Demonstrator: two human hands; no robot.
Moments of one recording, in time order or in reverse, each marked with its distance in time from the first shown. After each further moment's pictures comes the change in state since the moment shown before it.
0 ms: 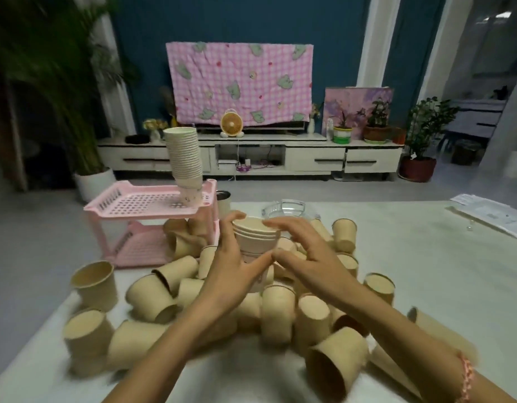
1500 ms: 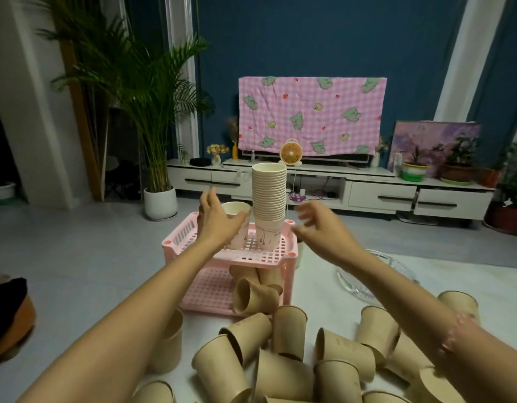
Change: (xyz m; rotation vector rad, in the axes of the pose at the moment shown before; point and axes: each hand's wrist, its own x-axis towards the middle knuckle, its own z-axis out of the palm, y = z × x) left_hand 0.185 -0.118 -0.186 0.512 0.375 -0.282; right_hand 0.209 -0.021 0.088 -0.228 0.027 0.047
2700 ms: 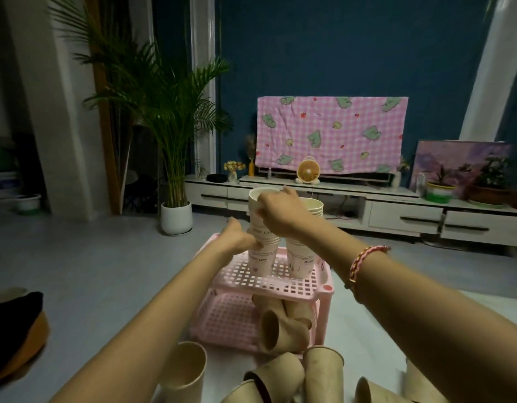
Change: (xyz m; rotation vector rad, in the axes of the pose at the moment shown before) left_hand 0.030 0.002 -0.031 -0.119 -0.296 -0.293; right_hand 0.113 -0.070 0.064 -0.671 -0.104 -0.379
